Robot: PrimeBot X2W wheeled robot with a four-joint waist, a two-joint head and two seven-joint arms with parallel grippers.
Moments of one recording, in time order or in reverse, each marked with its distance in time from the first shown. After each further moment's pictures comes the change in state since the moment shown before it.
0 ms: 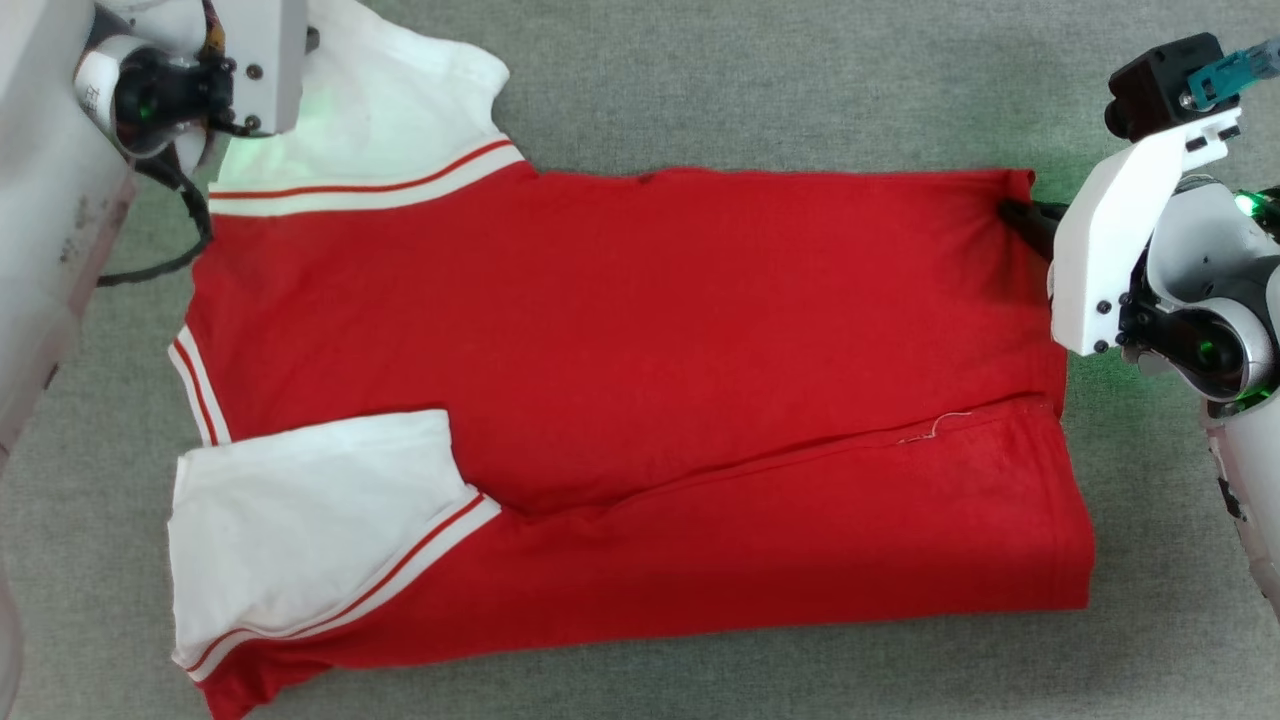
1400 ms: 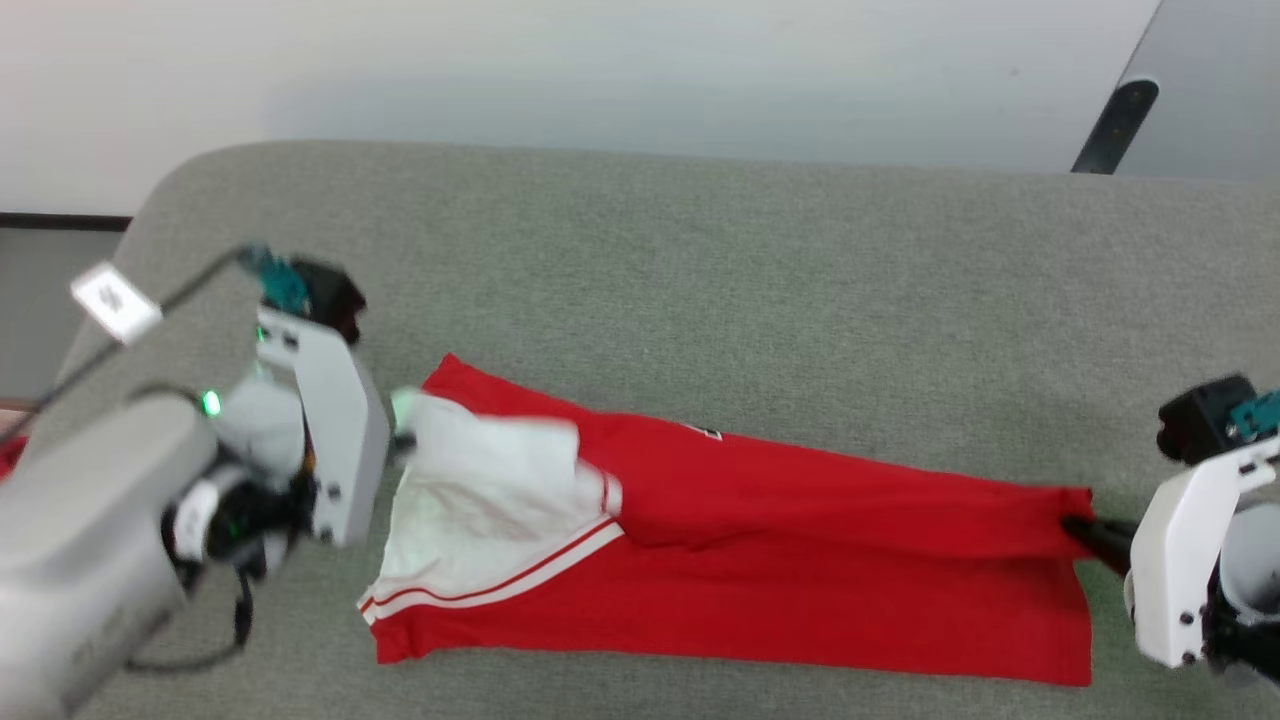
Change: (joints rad) left arm 0.503 0.305 -0.099 -0.652 -0.176 0.191 -0.083; right arm 0.549 -0.178 -0.096 -0.338 0.135 0.000 0.071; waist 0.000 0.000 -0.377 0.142
